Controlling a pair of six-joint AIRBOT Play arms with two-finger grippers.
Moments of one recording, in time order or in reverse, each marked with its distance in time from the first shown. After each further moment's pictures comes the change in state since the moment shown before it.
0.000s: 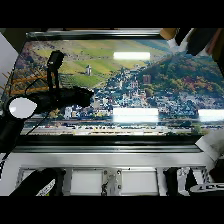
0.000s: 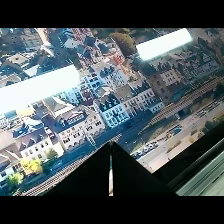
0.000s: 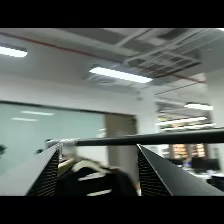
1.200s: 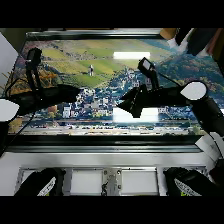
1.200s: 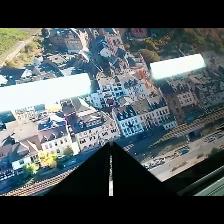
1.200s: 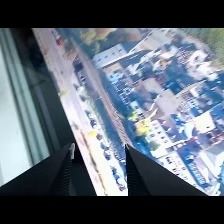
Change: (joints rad) left arm 0.139 0.074 0.000 0.024 -0.068 -0.090; right arm 1.659 -0.308 -0.296 -1.006 0.373 0.478
